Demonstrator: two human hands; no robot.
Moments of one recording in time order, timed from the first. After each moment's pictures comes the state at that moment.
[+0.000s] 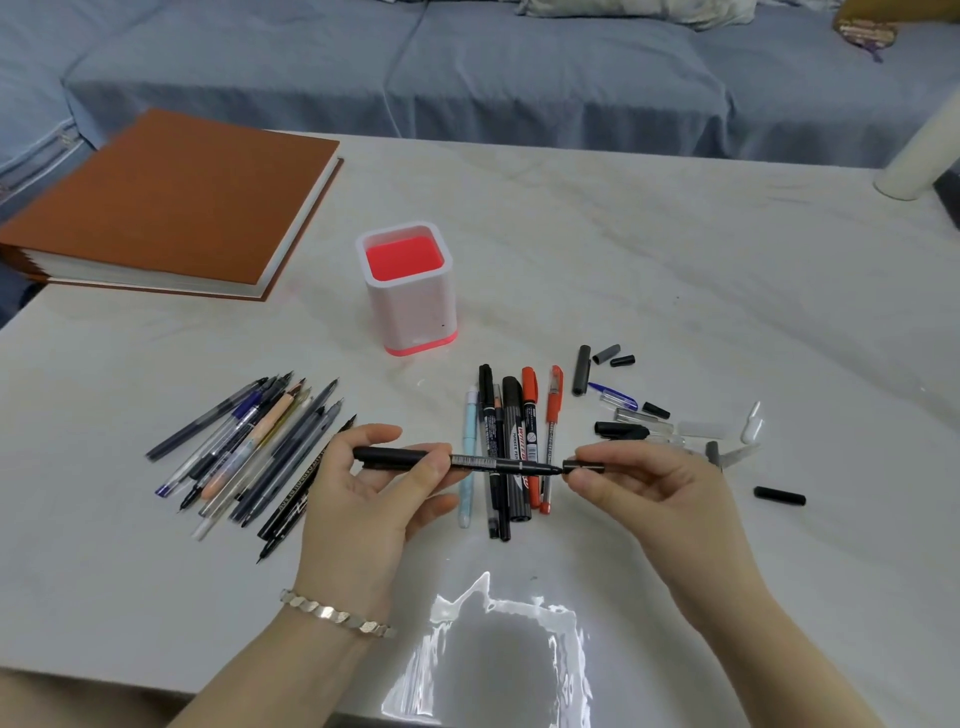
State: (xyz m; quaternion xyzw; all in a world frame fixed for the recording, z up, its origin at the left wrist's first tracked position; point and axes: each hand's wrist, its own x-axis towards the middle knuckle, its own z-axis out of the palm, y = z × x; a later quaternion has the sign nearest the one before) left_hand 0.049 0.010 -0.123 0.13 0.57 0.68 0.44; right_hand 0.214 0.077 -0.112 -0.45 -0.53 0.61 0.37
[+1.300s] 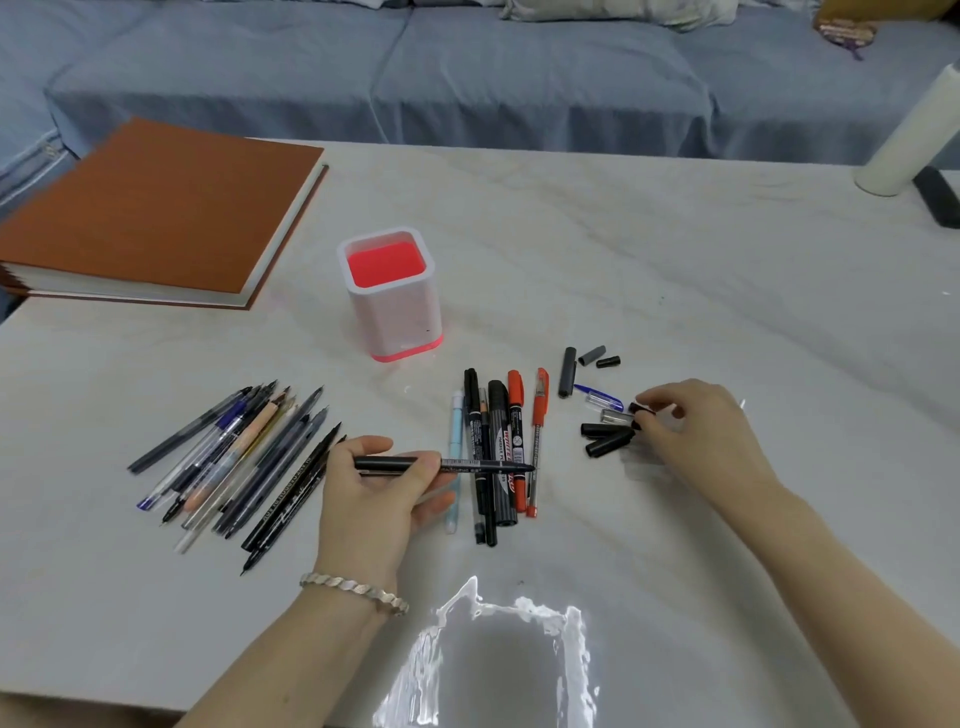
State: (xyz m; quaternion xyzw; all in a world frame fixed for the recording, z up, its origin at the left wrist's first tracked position) left_hand 0.054 0.030 -0.140 0.09 0.63 0.65 0.42; right_hand 0.258 0.173 -0.166 -0.58 -0.77 0.21 0.16
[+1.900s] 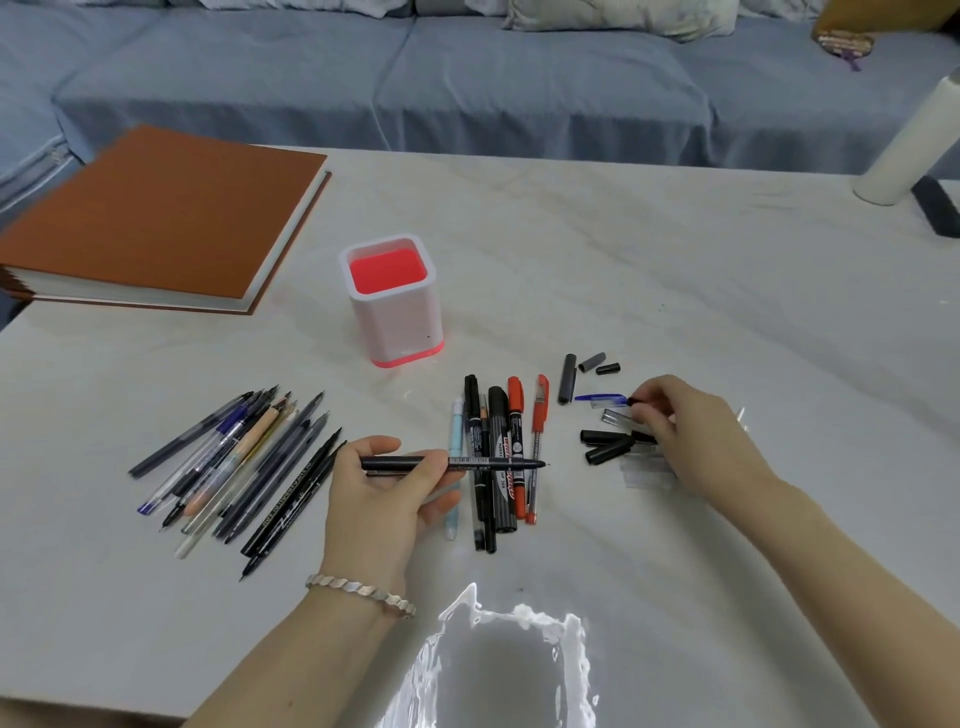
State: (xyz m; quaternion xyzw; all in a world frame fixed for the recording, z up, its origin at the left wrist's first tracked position) left_hand 0.058 0.032 -0.135 0.08 0.61 0.66 0.43; right_hand 0.251 0.177 -0.159 -0.56 -0.76 0.27 0.17
